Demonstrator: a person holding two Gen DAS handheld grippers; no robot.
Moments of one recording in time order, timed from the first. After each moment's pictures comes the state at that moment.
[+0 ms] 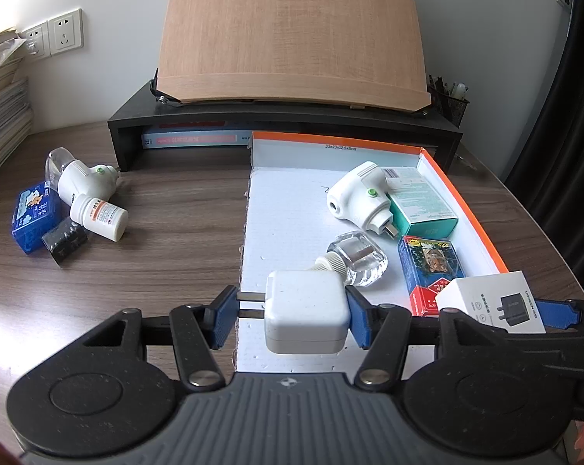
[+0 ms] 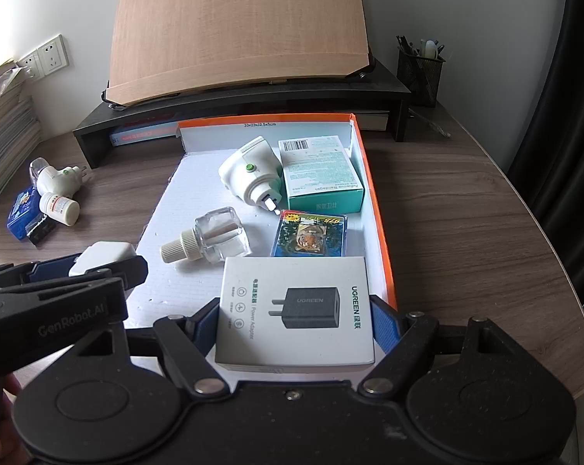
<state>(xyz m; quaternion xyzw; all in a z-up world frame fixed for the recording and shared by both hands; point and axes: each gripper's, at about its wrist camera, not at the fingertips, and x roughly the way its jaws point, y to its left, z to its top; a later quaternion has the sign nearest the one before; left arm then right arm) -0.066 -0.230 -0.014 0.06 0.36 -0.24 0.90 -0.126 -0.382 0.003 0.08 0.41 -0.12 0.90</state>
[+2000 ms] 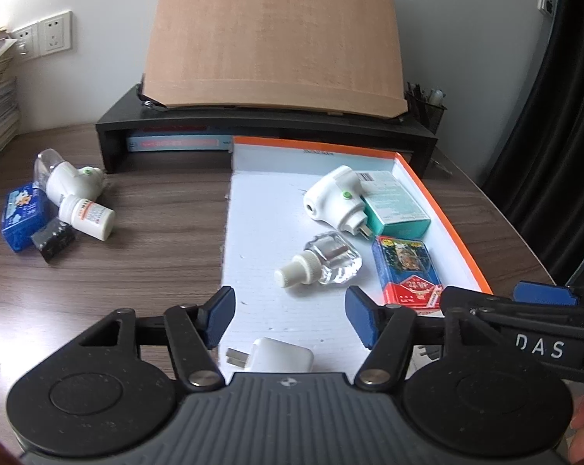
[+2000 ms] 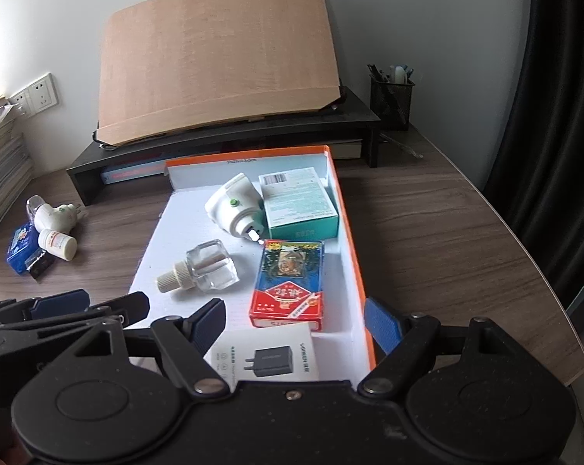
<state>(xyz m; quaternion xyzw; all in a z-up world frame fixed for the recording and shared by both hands) -0.078 -0.223 -0.007 0.05 0.36 -0.27 0.89 -0.146 -0.385 0.021 0.09 0.36 -0.15 0.92</state>
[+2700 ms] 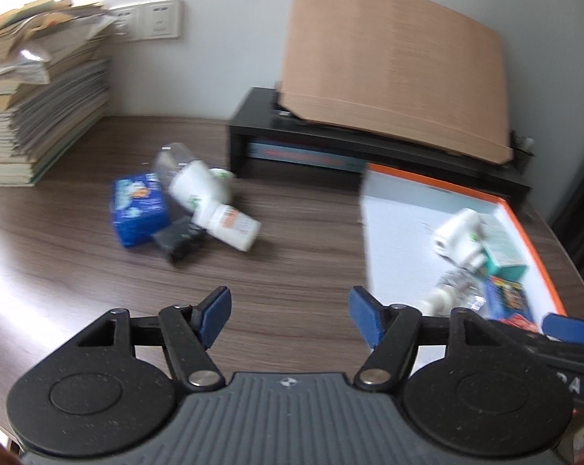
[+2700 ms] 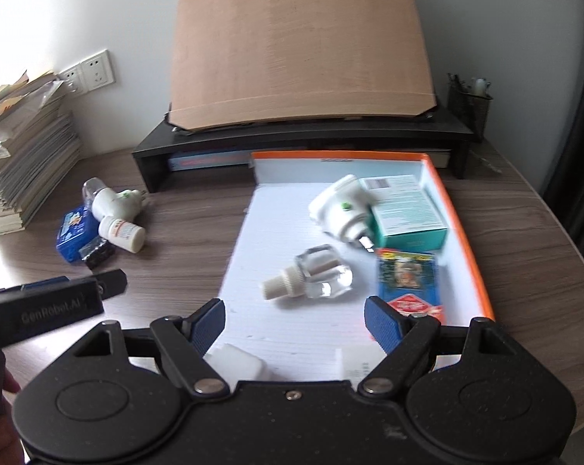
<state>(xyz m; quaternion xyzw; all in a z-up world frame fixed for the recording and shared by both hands) -0.029 -0.135 0.006 0.01 0.36 -0.16 0.92 -0.104 -0.311 0.022 0.08 0.37 -0.08 0.92</state>
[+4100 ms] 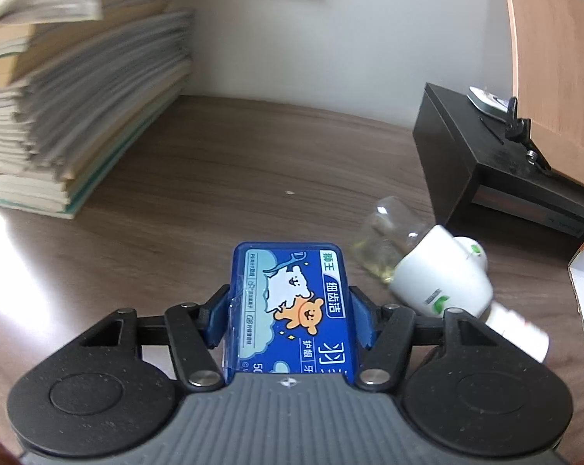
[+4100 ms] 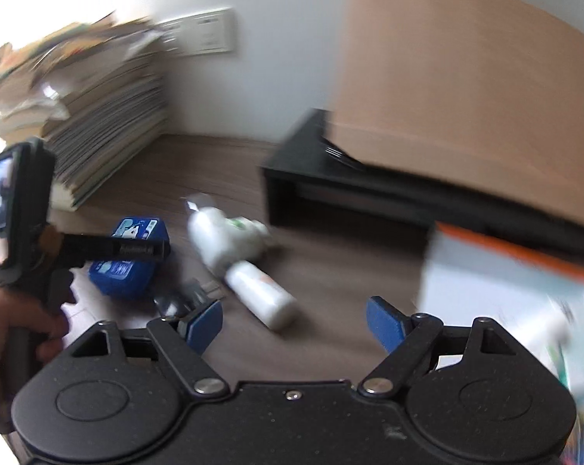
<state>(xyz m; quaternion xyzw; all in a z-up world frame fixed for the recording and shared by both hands) 0.148 -0.020 -0.031 0.01 0.39 -0.08 0.92 0.048 -0.193 0.019 -0.02 0.37 0.06 0.93</state>
